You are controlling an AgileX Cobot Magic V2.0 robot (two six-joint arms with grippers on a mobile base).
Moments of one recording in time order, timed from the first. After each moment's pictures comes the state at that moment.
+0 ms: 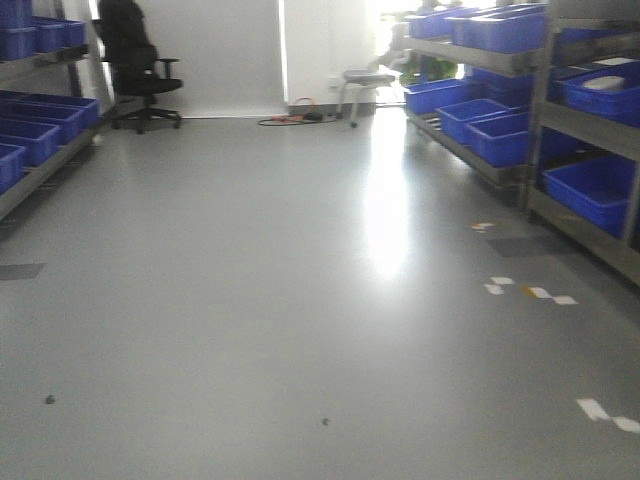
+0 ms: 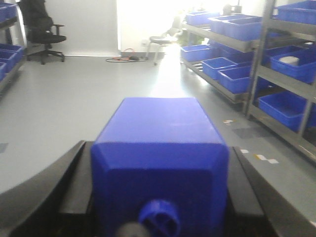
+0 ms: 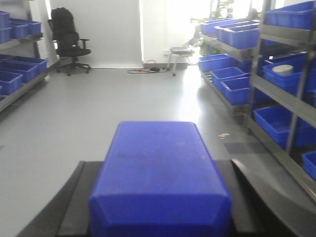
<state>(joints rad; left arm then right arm) -0.13 0.31 -0.40 -0.17 0.21 0.12 0.04 0.19 -0.35 -0.01 0.21 0.06</state>
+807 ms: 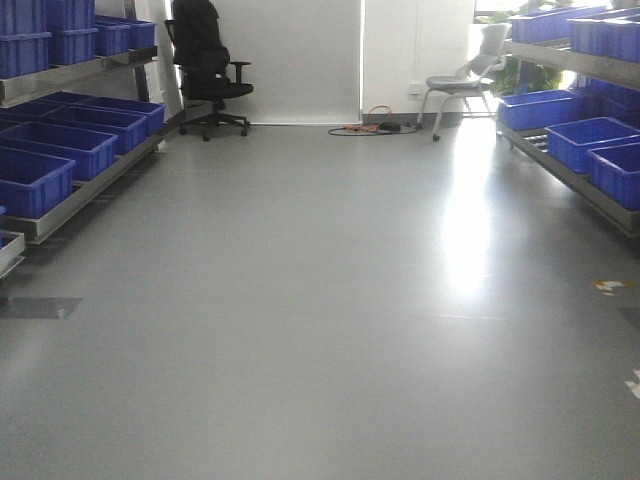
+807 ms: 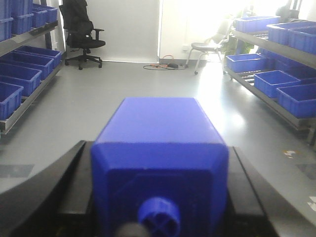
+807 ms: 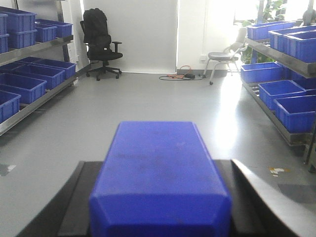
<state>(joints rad) -0.13 0.31 -0.40 -0.17 0.21 0.12 0.04 0.19 -0.35 -0.01 0.21 0.06</state>
